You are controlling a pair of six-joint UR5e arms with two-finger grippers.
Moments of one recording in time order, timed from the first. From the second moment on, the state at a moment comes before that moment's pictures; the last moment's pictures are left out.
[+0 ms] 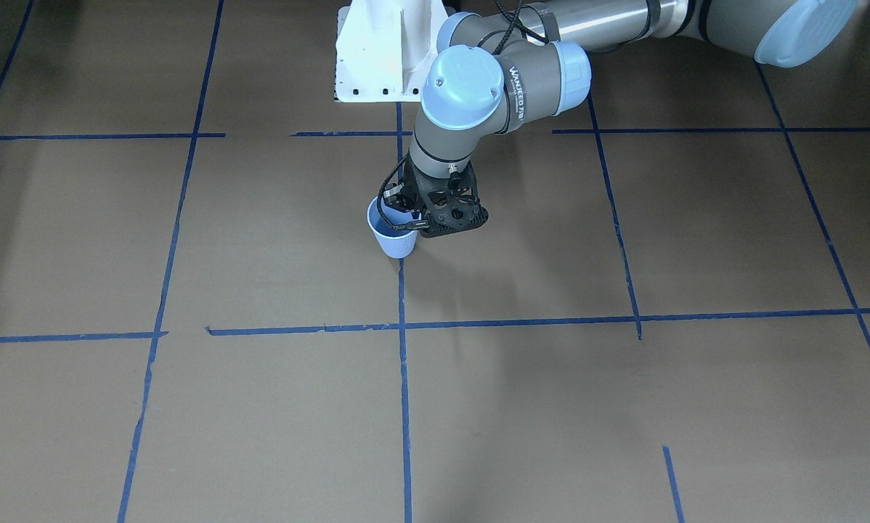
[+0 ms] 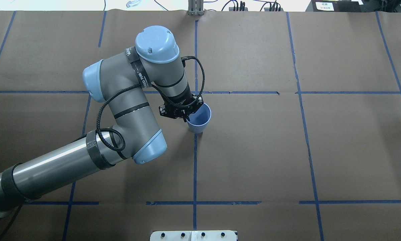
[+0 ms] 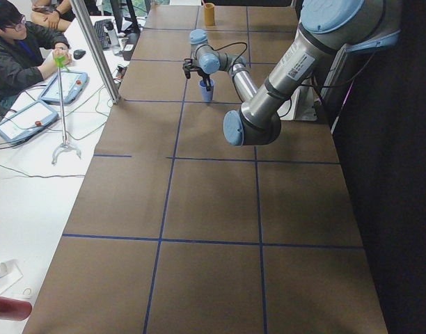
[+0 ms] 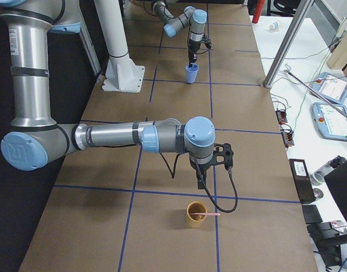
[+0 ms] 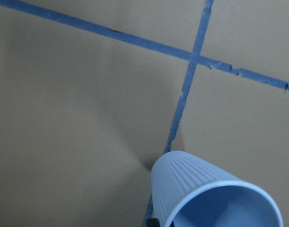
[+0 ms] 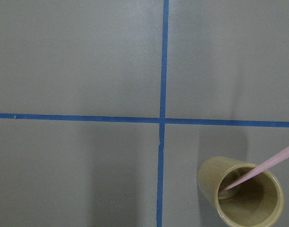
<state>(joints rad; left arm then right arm) -0.60 -2.43 -1.50 -1.59 -2.13 -1.42 1.66 -1.59 1.73 -1.61 2.40 -0.02</state>
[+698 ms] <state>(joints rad) -0.59 -2.38 -1.55 -1.64 -2.12 -1.41 1.66 -1.59 1.73 -1.61 2.40 -0.02</state>
